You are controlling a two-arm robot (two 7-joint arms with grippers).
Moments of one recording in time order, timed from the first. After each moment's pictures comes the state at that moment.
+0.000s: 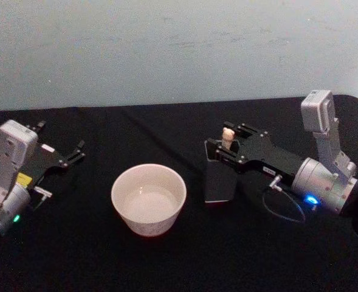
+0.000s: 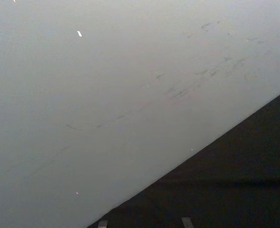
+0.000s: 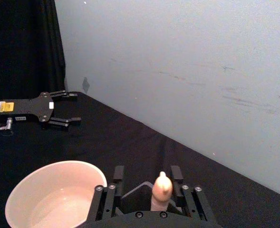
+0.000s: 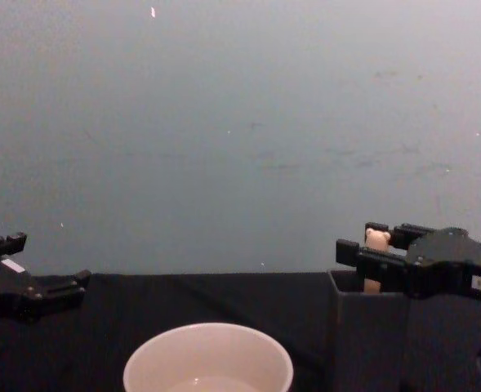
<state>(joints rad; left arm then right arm) -0.20 0.60 0.45 -1.41 -0.25 -0.12 0.03 0.29 0.46 -0.42 -1.41 0.46 -0.05 0.55</state>
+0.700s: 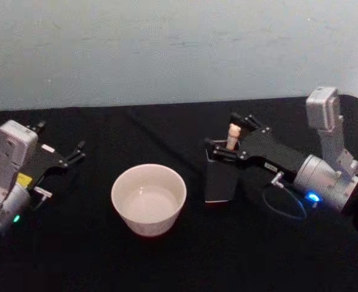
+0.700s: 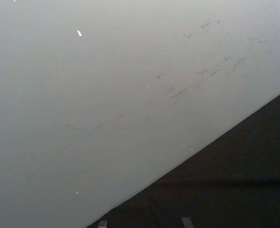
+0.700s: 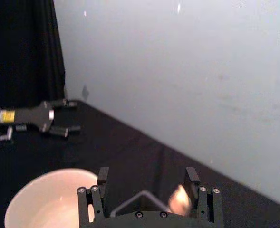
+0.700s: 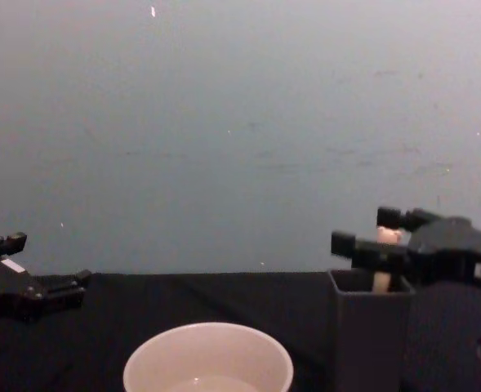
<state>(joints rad) -0.20 0.60 0.45 -1.41 -0.25 -0.12 0.03 0.28 0.46 -0.41 -1.42 0.47 -0.07 0.55</state>
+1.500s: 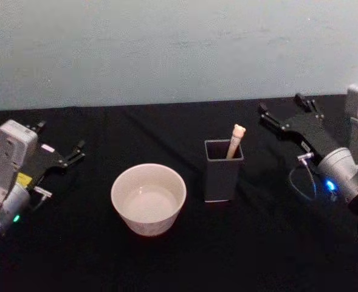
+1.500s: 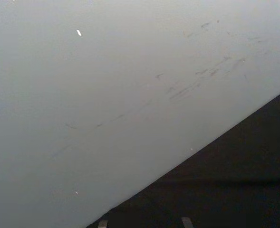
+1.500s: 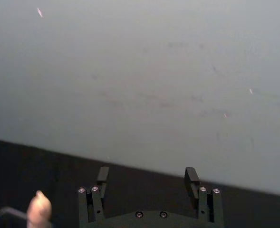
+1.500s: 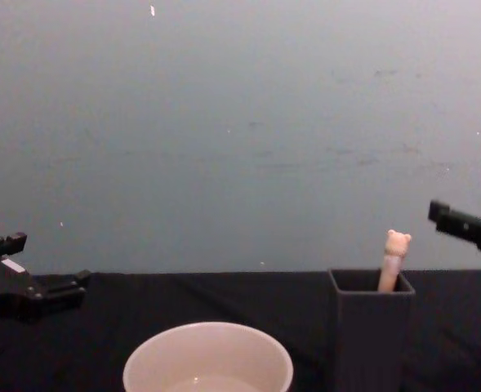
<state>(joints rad) -0.20 0.60 0.45 -1.41 -0.25 -0.12 0.03 0.22 0.35 -0.24 -1.38 0.38 -0.09 0.20</state>
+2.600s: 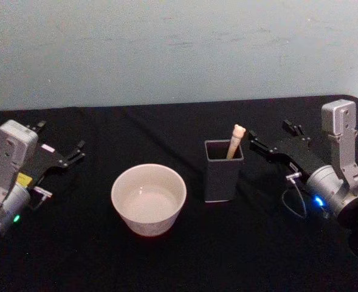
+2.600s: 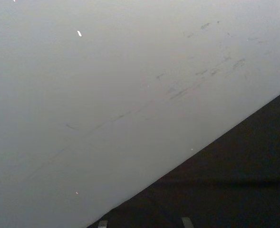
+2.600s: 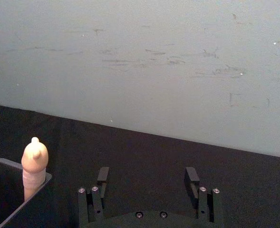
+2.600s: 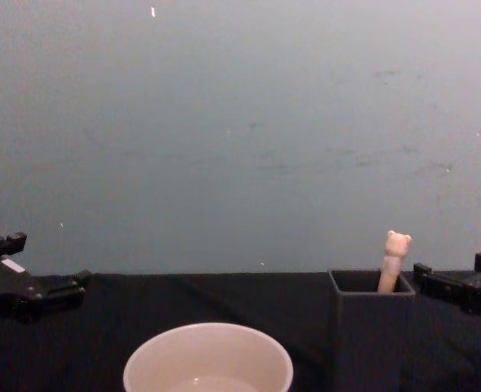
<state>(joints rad) -0.20 0.60 0.45 -1.41 -0.25 -0.12 0.03 0.23 0.32 -0.26 -1.31 0.32 -0.03 0.21</state>
